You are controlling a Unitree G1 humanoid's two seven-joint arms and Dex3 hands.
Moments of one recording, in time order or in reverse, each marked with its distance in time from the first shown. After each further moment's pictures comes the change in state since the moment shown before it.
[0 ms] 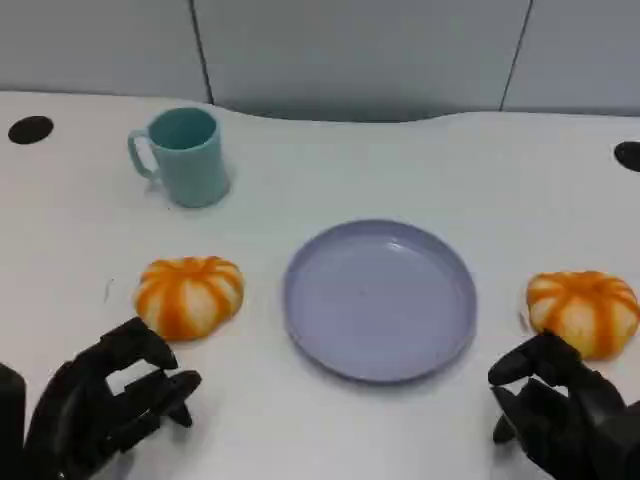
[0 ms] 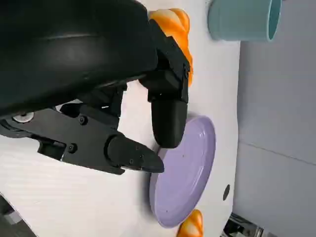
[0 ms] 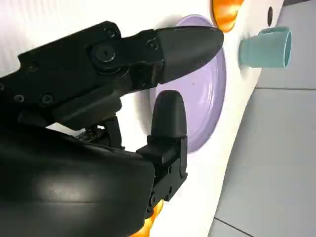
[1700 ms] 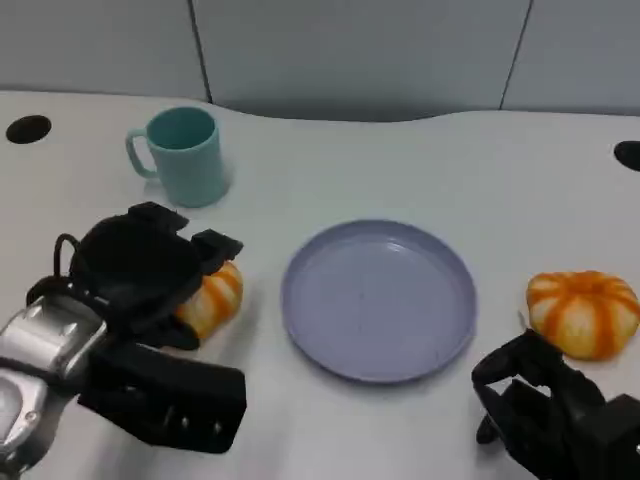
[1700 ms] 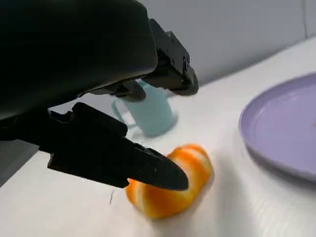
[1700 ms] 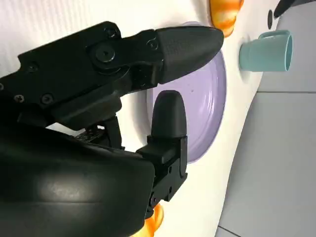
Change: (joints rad) left arm -0.312 0.347 -0.449 -0.258 1.377 -0.136 0.257; right arm -0.002 0.032 0.029 -0.024 -0.015 0.051 -0.019
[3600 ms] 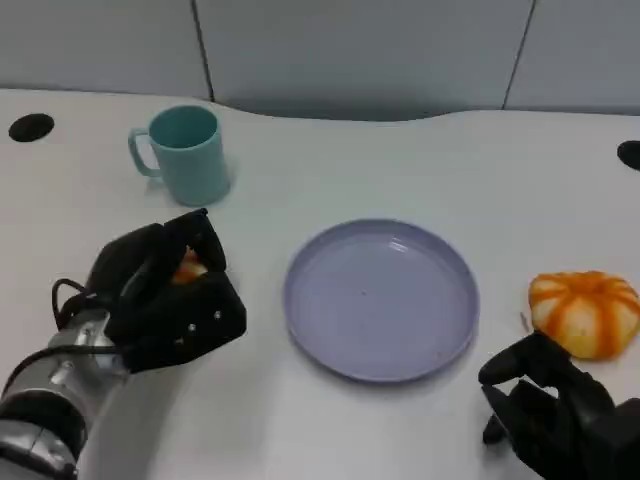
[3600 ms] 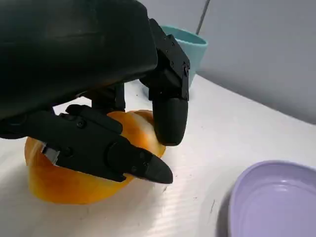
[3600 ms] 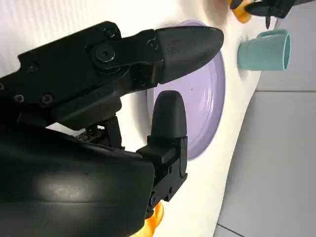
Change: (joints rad) left arm -0.370 -0.232 -0.041 1.123 -0.555 -0.339 0.559; right arm 0.004 -0.009 -0.014 0.010 0.013 -0.024 0.008
